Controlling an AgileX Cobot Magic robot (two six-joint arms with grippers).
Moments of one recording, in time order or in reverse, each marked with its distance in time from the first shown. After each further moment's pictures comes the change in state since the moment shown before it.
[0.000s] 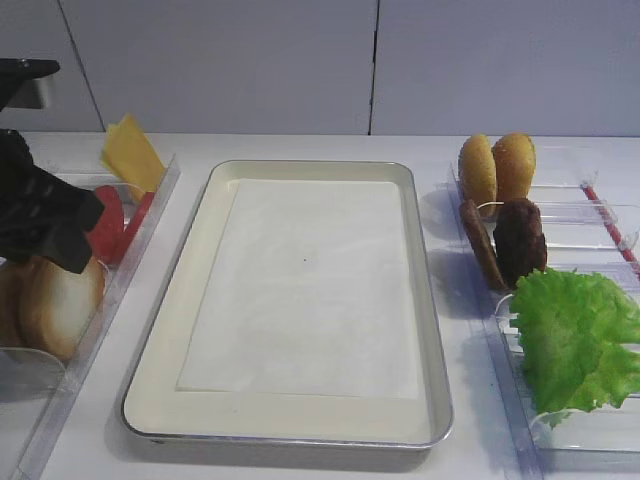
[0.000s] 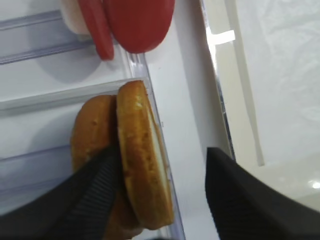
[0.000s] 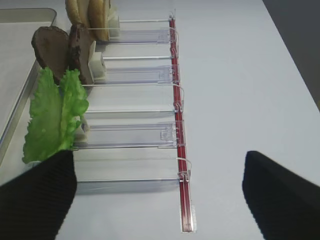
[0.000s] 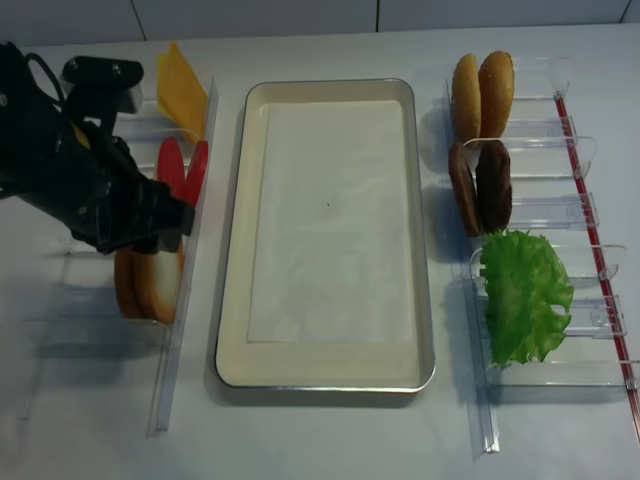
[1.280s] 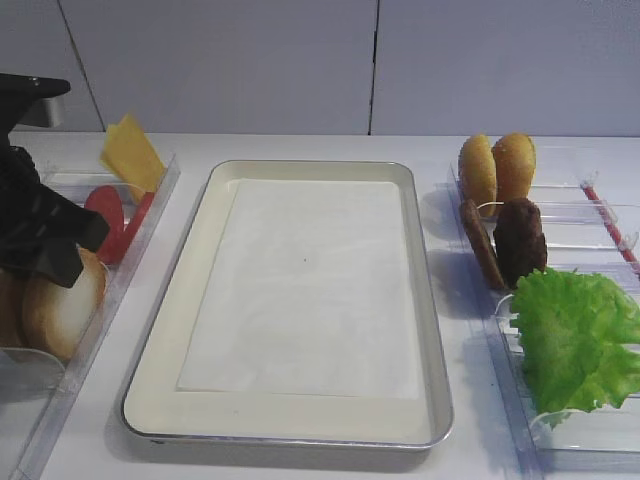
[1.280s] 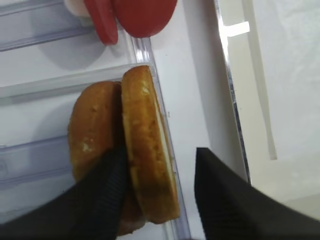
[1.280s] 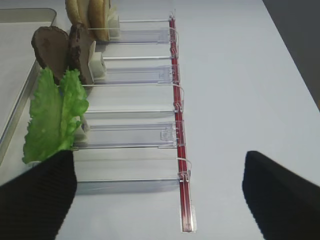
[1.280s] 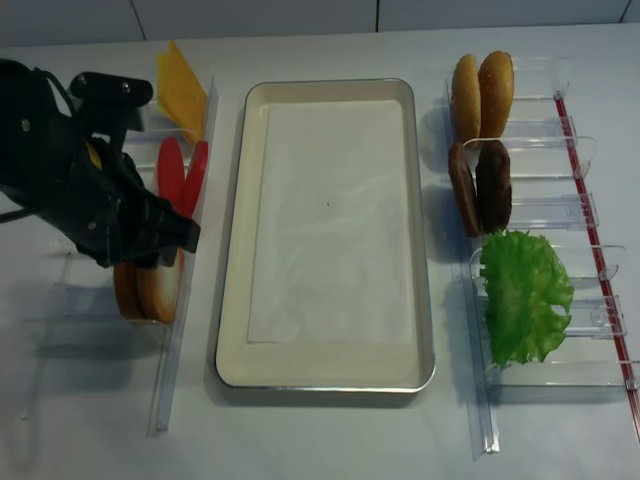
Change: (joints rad) left arm -0.052 0.000 0.026 0.077 -0.005 -0.082; right arm 0.000 0.000 0.000 0.000 0.000 0.000
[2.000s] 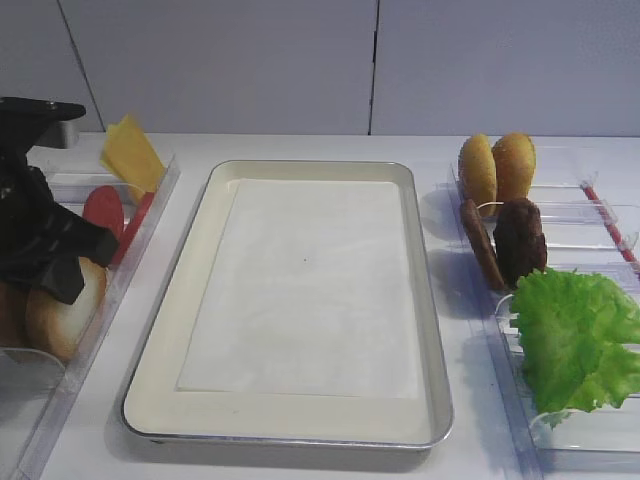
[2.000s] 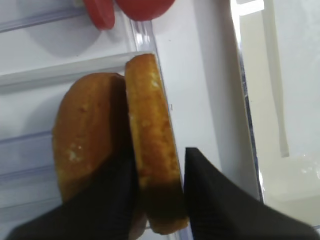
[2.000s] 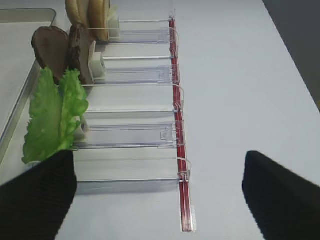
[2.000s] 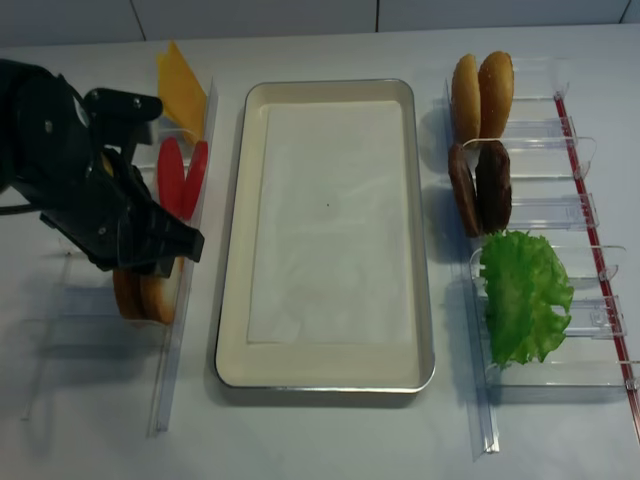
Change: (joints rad) left arm 0.000 0.061 0.000 -0.001 0.010 0.000; right arm 0.000 0.000 0.000 0.000 0.000 0.001
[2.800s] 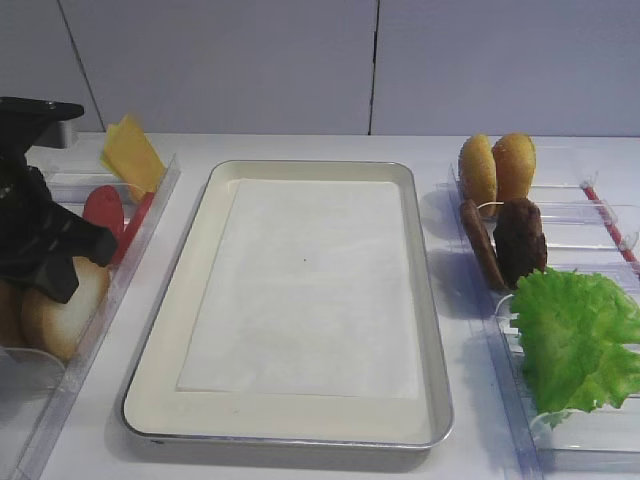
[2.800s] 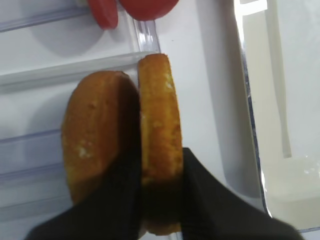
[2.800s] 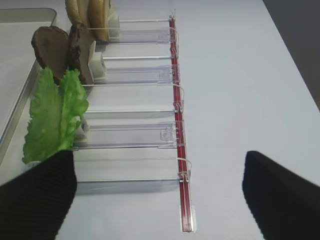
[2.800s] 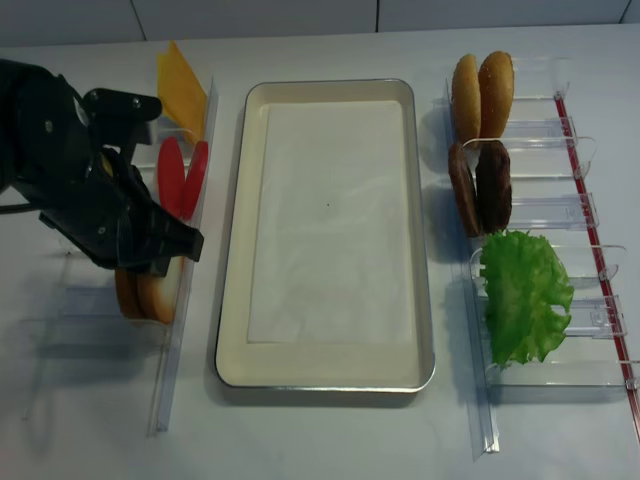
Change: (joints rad) left arm 0.000 0.000 0.000 0.000 0.000 -0.003; right arm 0.000 0.000 0.000 0.000 0.000 0.000
